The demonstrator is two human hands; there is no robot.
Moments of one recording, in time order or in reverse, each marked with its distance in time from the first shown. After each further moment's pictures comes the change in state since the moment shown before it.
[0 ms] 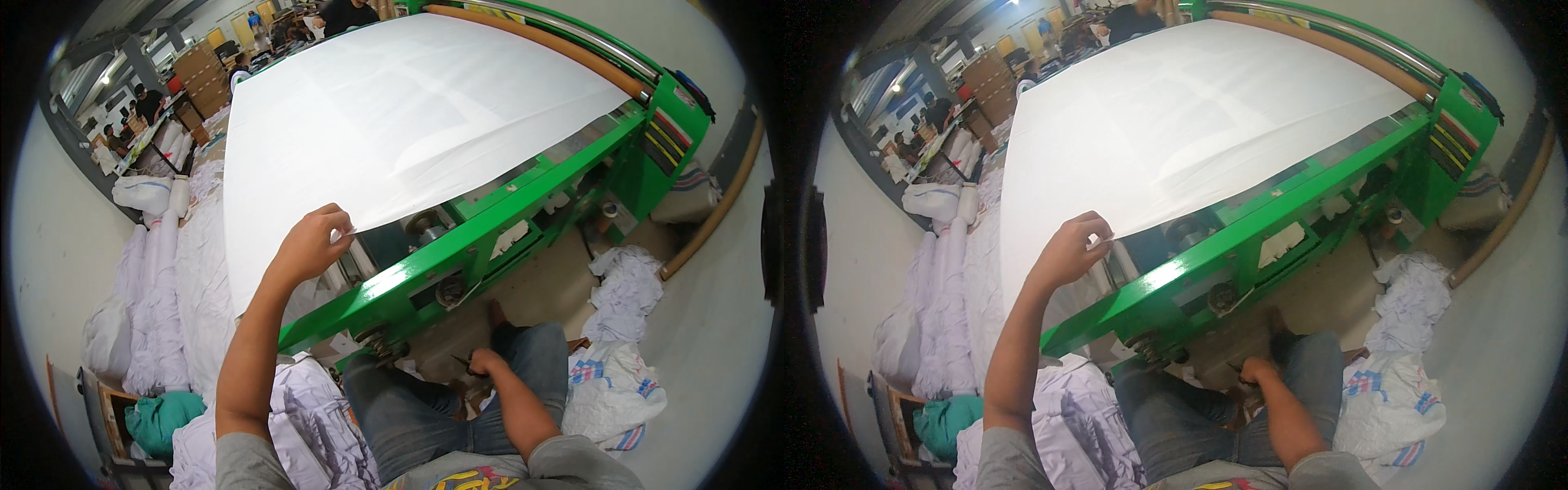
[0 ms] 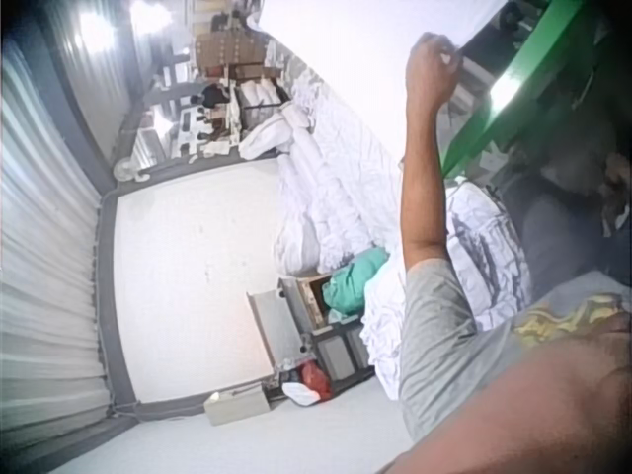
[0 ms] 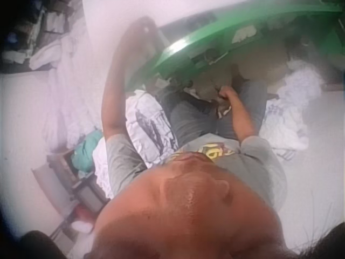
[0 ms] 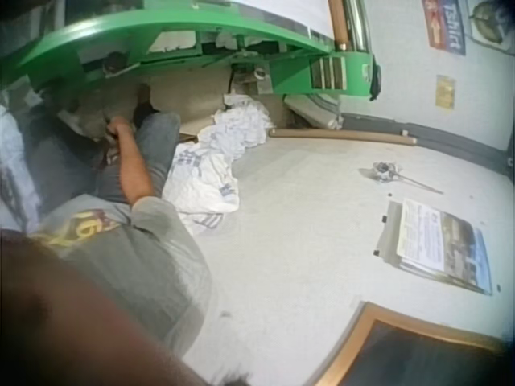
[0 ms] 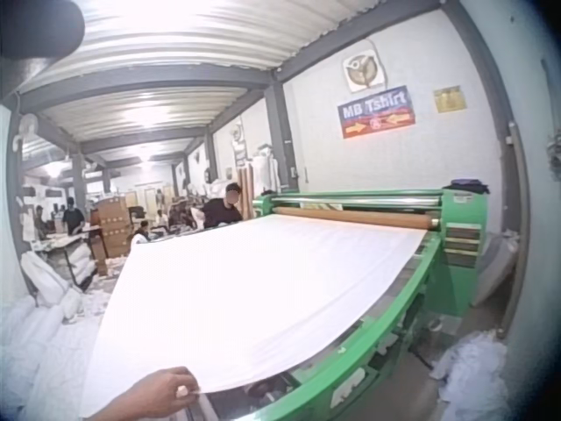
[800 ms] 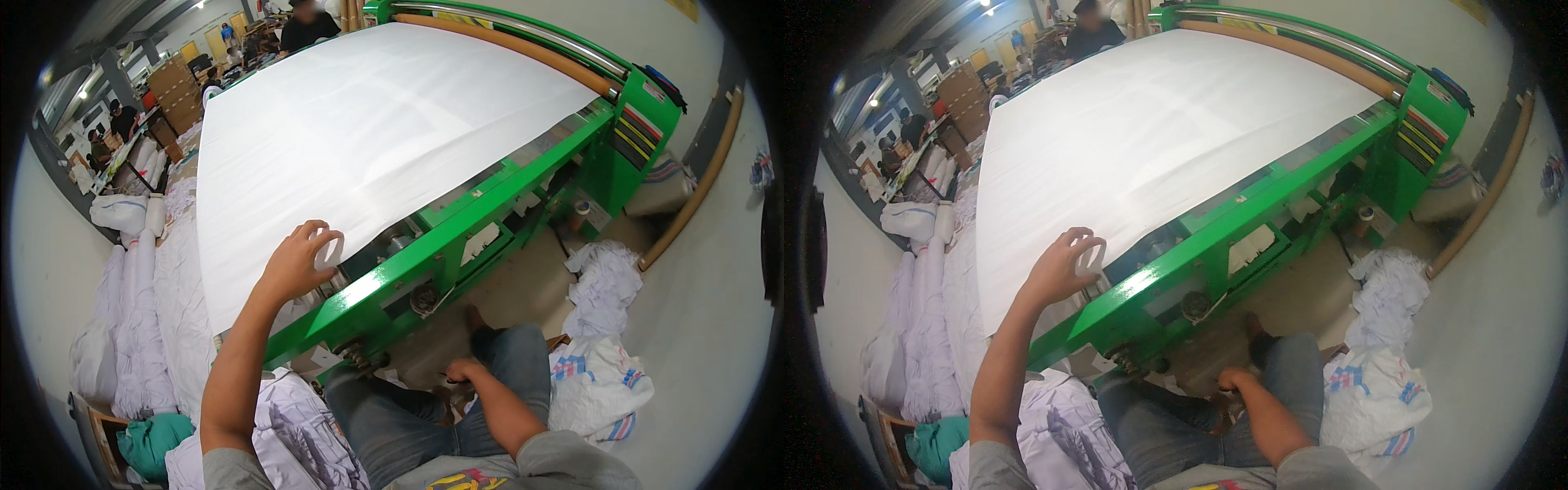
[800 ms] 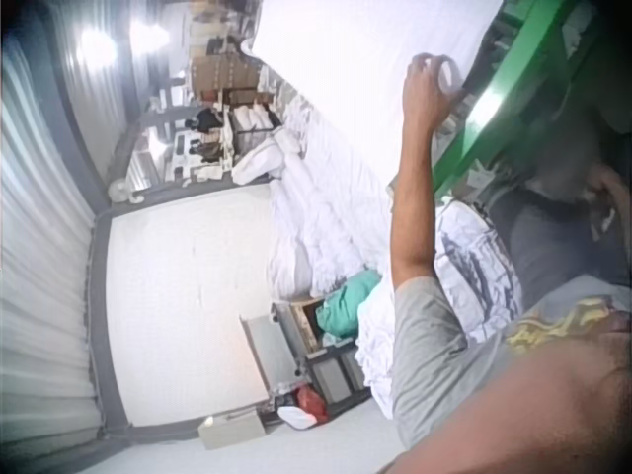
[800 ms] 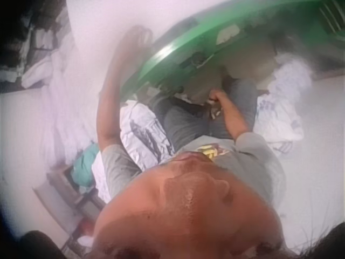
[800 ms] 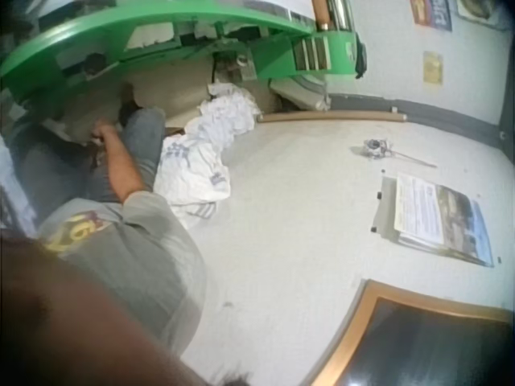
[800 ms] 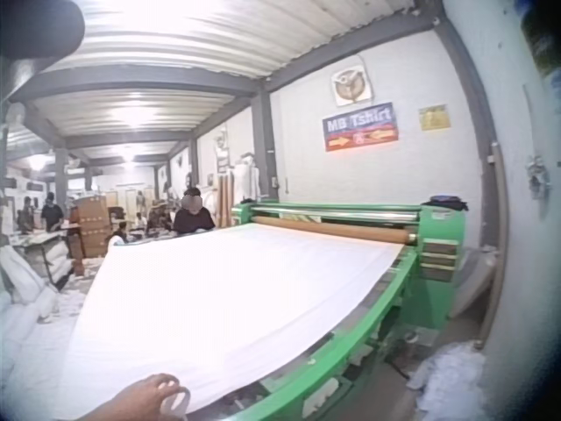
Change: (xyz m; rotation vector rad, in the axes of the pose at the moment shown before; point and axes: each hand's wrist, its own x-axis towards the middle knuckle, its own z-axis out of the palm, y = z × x) left_hand -0.003 0.008 0.021 0.186 -0.032 0.043; right_hand 0.024 0.009 0.029 -0.082 -0.129 -0.148
